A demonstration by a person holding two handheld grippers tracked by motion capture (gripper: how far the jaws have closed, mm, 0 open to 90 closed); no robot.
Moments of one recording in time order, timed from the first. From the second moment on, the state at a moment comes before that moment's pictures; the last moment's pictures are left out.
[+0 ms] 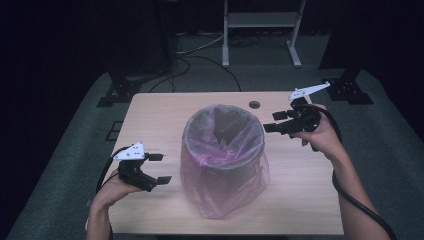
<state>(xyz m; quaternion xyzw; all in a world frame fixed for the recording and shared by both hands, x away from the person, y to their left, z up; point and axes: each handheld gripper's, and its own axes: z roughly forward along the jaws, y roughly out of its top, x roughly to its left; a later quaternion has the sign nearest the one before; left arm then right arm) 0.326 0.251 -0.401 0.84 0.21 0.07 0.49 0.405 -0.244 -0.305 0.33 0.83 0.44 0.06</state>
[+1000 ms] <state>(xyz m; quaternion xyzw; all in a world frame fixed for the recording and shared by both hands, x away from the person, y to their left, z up) 0.327 0.250 -0.407 0.85 0.22 0.06 0.48 0.376 -0.287 -0.398 0.38 0.81 0.45 0.05</state>
